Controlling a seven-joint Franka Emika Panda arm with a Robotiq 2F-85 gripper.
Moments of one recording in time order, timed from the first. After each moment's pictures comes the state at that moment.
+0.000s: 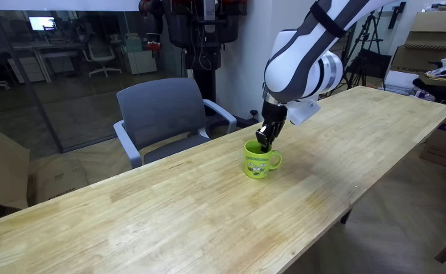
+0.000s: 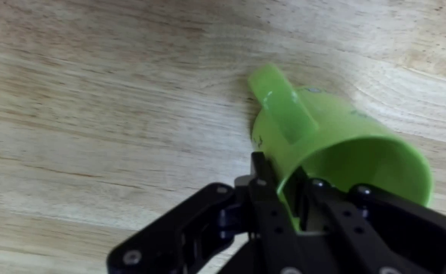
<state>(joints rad) -0.17 0.71 0.09 -1.88 0.00 2.71 -0.28</state>
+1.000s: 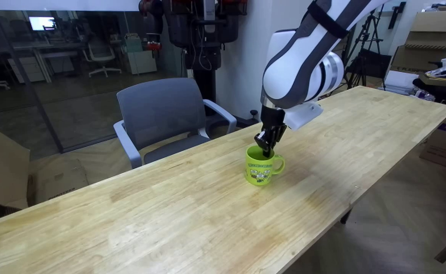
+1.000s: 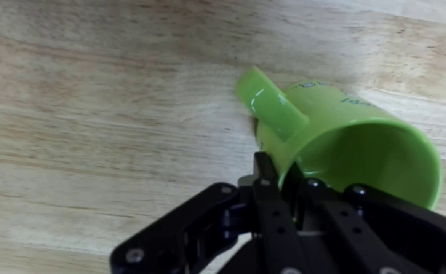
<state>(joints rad) -0.04 0.67 0.00 -1.95 -0.01 2.70 -0.13</state>
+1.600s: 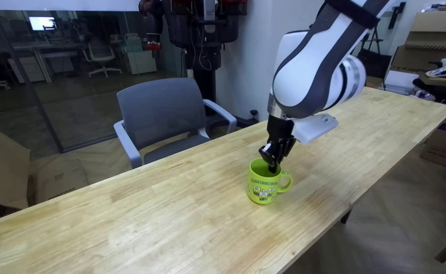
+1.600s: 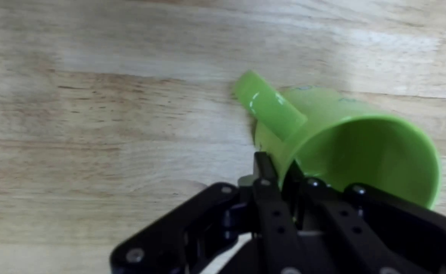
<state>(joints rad) -0.03 0.56 0.04 -2.15 0.07 2.76 -0.08</state>
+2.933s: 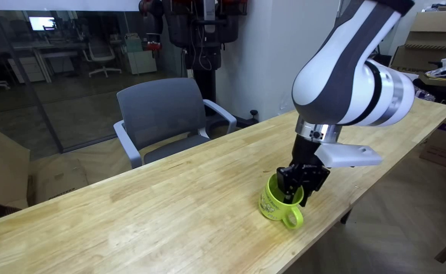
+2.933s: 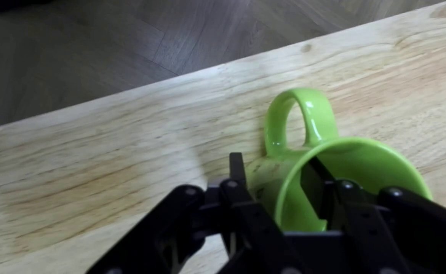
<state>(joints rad) -0.19 0.48 0.24 -2.39 0.45 2.80 -0.10</state>
